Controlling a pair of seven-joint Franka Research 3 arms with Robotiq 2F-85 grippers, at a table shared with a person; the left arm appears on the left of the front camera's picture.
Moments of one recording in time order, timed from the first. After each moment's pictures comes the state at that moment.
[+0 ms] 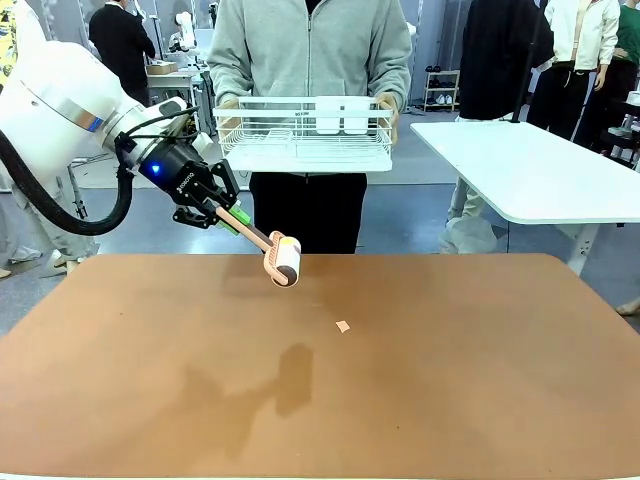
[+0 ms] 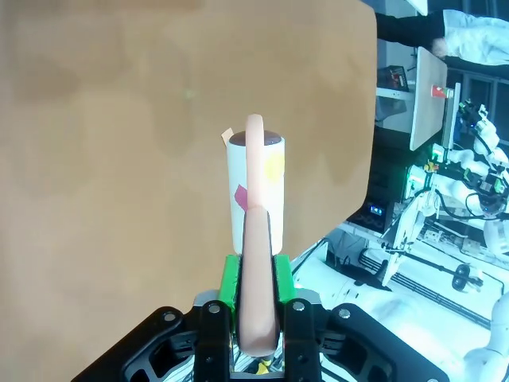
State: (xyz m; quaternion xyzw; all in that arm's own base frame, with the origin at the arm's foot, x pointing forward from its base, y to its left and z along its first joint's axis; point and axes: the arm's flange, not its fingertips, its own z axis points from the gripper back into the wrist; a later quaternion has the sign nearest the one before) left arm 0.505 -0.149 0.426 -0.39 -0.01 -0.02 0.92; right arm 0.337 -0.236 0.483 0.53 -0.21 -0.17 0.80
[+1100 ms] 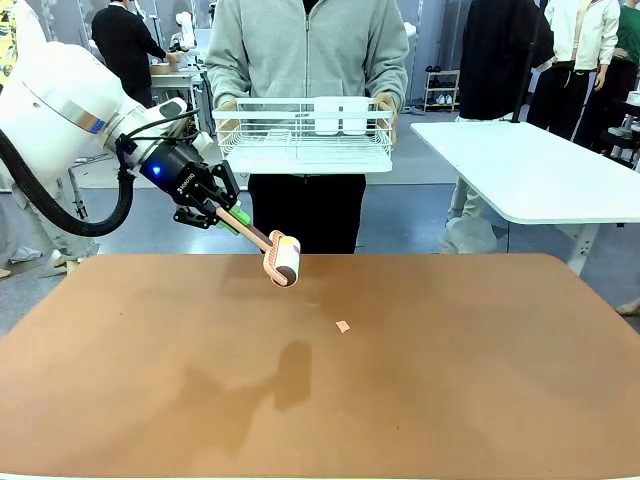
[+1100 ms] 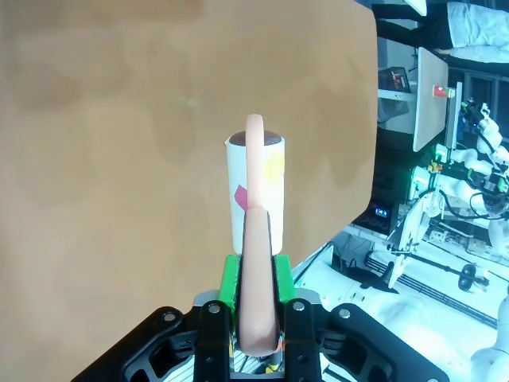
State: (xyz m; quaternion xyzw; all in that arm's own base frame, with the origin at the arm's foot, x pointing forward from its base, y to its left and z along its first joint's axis) left arm 0.507 -0.149 0.424 -0.39 -0.02 -0.03 0.92; right arm 0.337 -0.236 0.483 0.53 -0.21 -0.17 0.80
